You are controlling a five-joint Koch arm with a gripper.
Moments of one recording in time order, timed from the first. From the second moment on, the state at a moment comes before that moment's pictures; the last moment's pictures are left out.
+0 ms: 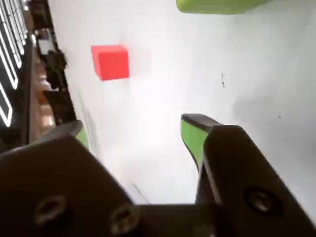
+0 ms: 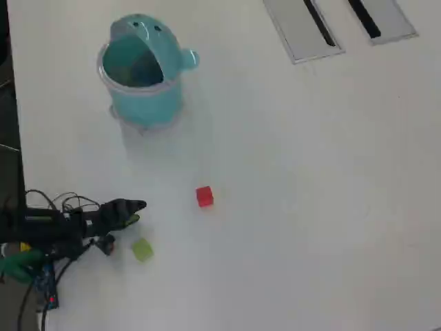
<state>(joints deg) -3.6 131.1 177.5 -14.2 -2.1</state>
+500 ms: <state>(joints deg) -2.9 131.1 177.5 -14.2 -2.2</state>
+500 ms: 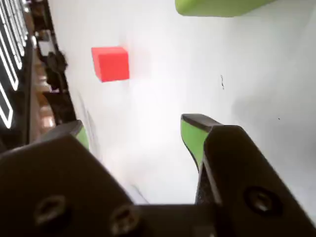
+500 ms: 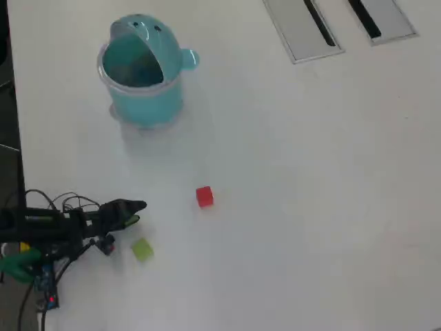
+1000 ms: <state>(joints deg) -1.7 131.1 177.5 -13.4 -19.9</state>
